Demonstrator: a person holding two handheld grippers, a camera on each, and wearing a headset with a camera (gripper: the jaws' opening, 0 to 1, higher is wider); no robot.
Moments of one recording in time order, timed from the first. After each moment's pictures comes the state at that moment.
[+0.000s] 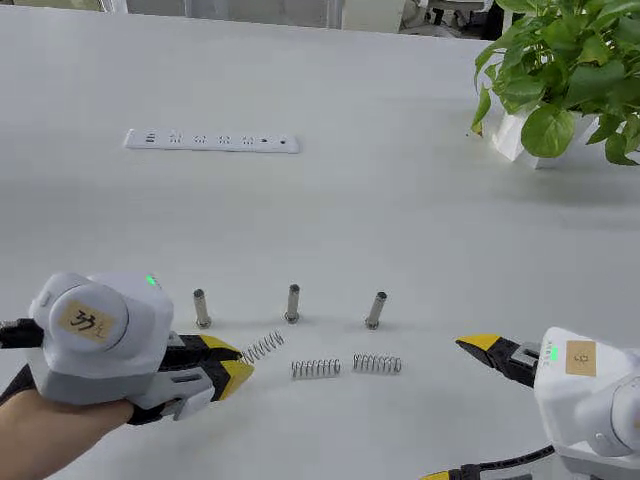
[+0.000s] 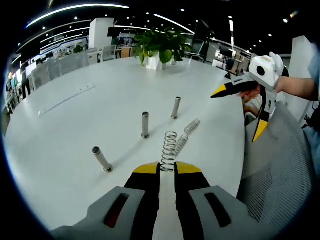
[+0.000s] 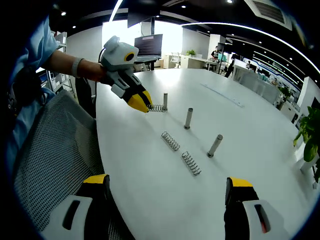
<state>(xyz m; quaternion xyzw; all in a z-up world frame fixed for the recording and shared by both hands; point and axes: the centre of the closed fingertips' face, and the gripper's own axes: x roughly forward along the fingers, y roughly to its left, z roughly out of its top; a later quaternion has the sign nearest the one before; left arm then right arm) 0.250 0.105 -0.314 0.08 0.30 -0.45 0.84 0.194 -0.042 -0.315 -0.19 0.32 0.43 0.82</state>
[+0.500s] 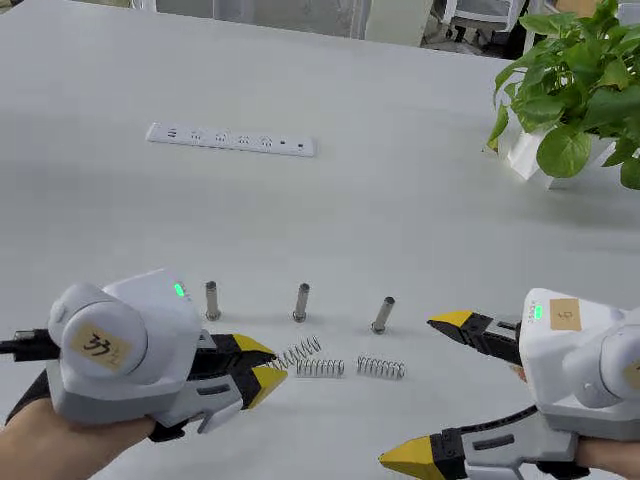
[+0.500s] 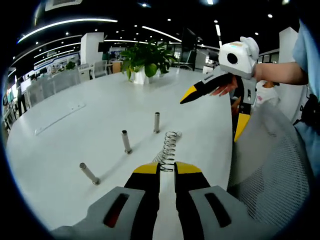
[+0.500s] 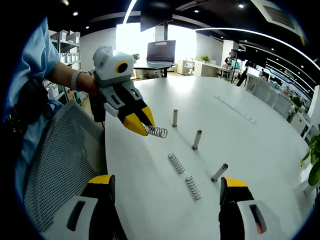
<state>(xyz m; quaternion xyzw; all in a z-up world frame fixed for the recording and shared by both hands) 0.225 0.079 -0.289 0.09 0.24 -0.49 0.83 0.210 -0.009 -0.283 -0.19 0.29 0.49 0.79</state>
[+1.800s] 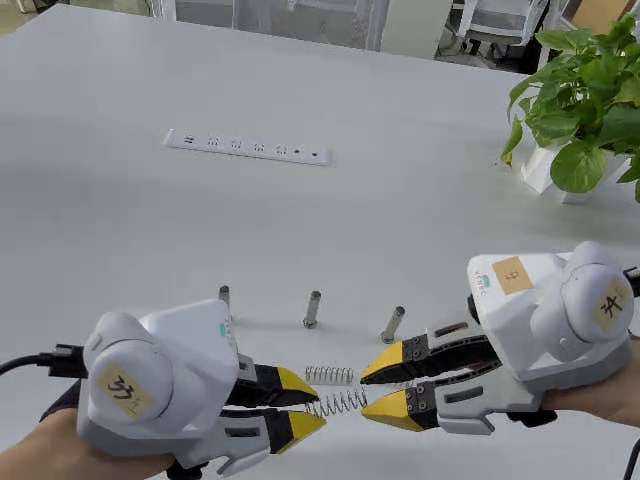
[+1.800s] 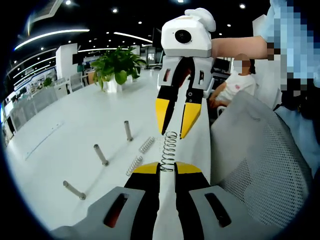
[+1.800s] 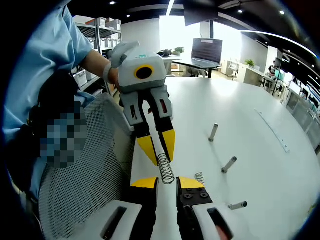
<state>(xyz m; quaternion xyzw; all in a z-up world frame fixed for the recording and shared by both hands) 0.192 0.054 -0.283 0.13 0.21 -0.58 0.78 0.187 0.033 -0.270 -0.24 0.29 0.63 0.67</state>
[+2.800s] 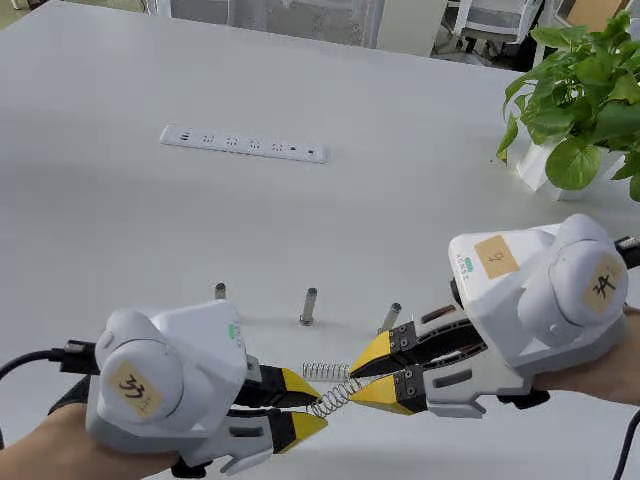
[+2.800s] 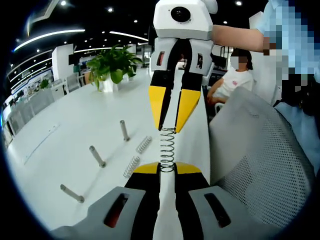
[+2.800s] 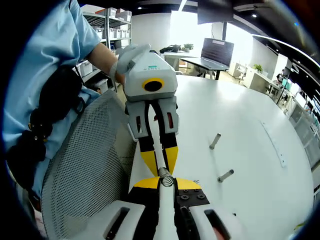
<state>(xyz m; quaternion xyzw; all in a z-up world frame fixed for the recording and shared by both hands) 0.189 0.048 -0.288 0.14 0.21 -0.59 0.77 0.186 0.045 -0.254 -0.30 0.28 0.64 0.65</state>
